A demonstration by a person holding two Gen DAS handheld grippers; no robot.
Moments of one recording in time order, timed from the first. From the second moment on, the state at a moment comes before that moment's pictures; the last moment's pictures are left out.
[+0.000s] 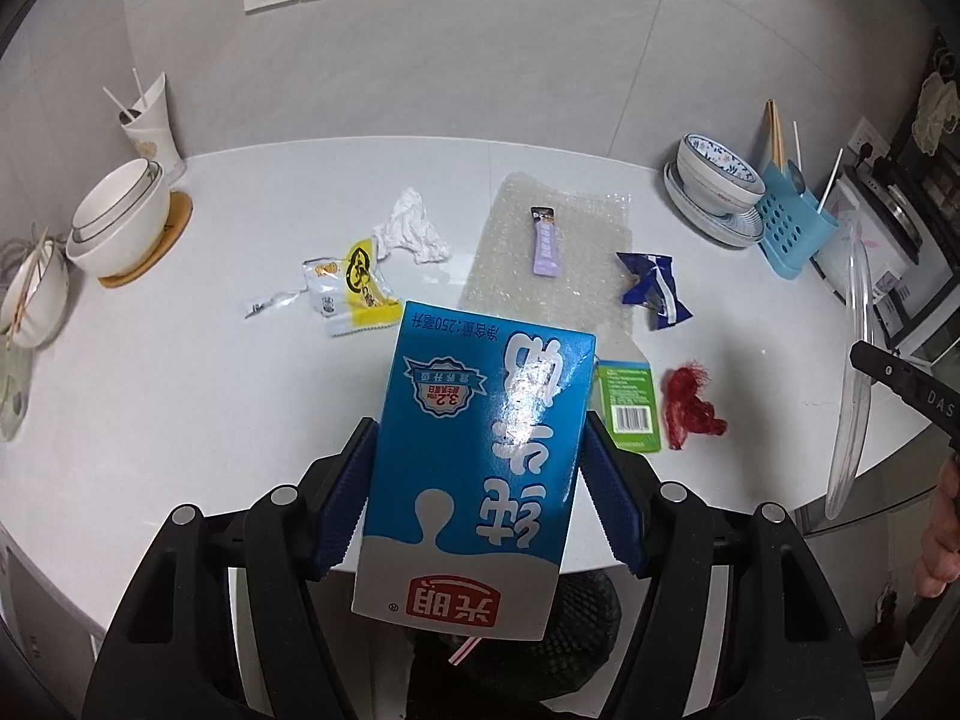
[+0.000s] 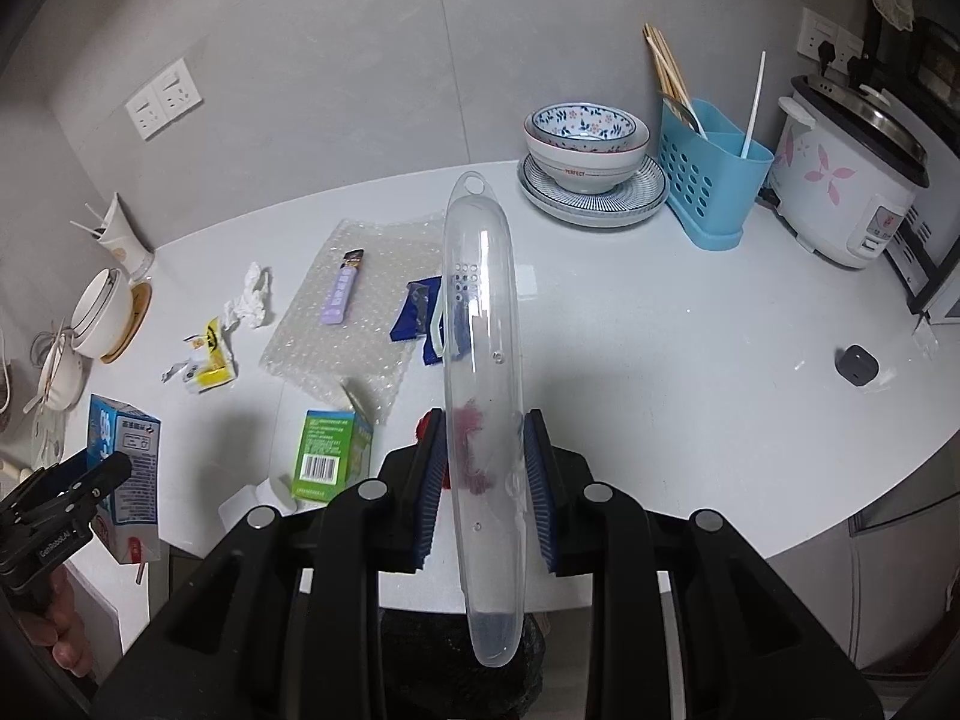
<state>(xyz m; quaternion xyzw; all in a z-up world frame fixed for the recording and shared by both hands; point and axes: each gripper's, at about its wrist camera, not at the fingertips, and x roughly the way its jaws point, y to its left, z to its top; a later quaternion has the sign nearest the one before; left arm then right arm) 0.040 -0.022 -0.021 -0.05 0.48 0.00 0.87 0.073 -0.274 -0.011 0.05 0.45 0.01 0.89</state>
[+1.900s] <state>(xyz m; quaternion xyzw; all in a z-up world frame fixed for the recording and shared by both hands) -0.133 -0.097 -0.165 -0.08 0.48 -0.01 0.87 -0.112 -0.247 -0.187 0.02 0.48 0.15 0.86</state>
